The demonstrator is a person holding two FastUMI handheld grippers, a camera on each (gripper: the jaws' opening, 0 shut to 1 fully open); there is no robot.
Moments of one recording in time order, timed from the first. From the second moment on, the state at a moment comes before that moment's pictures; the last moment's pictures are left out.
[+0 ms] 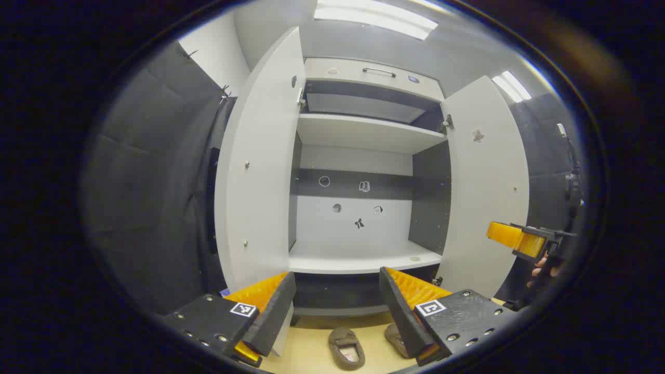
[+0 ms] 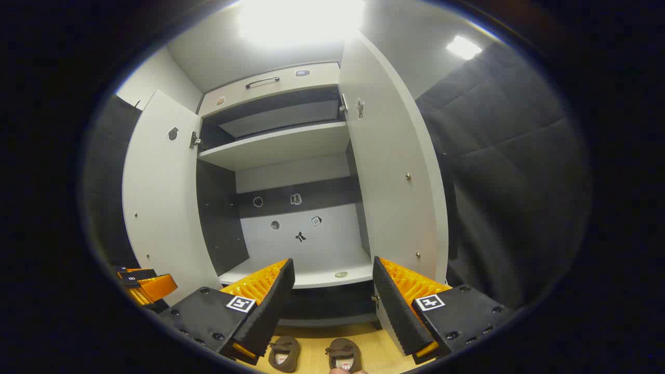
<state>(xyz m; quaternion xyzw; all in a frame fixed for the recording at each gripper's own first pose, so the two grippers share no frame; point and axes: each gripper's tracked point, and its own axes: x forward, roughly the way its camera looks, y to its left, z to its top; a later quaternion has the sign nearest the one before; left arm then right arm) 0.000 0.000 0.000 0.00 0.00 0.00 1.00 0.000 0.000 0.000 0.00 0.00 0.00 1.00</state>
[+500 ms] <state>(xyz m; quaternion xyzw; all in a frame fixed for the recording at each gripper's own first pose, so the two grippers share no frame) 0.007 0.001 -0.014 -0.01 0.01 -0.01 1.00 -0.004 -0.005 -0.014 0.00 0.02 -0.02 1.00</state>
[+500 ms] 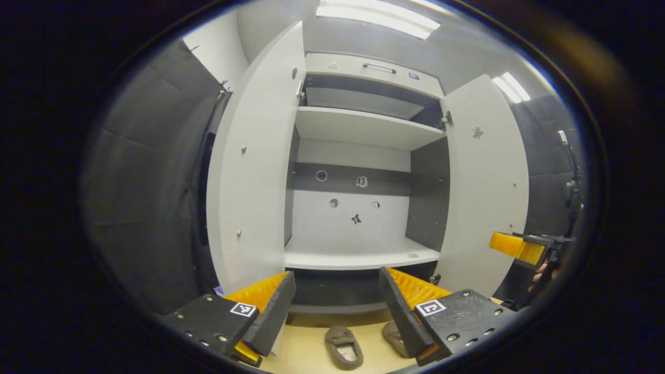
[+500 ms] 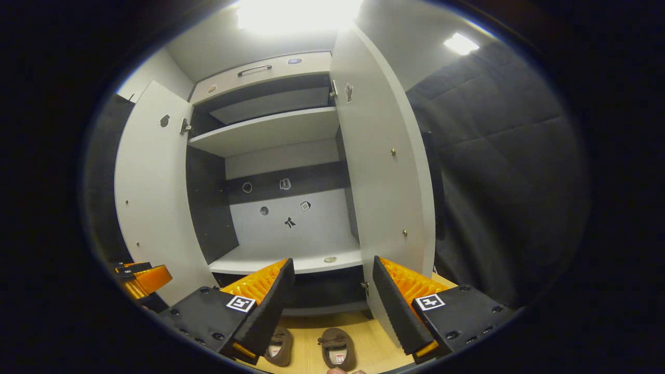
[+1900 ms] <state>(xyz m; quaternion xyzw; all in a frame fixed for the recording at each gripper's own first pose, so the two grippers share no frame) -0.027 0.037 -0.061 -0.05 0.07 0.00 1.00 0.035 0.063 -0.119 -0.03 0.20 0.06 0.98</state>
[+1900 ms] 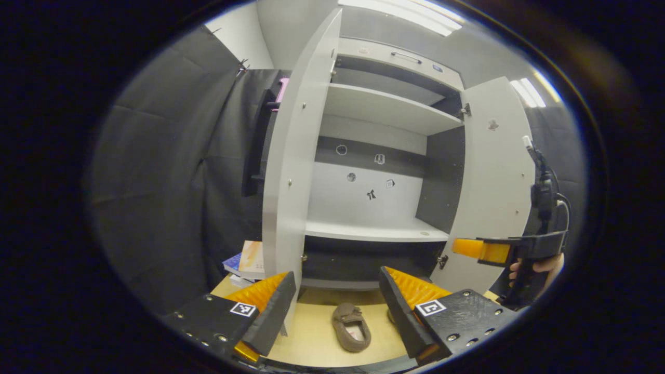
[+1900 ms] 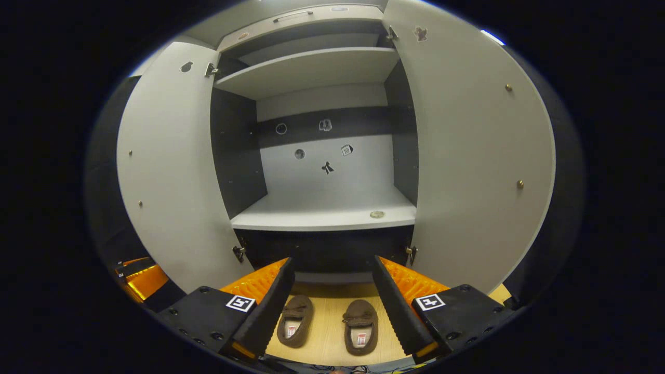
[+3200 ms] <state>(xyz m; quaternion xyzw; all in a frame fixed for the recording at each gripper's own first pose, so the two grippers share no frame) -0.009 -0.009 -0.114 -0.03 0.17 0.00 0.98 0.044 0.020 -0.428 -0.02 0.50 0.04 0.87</state>
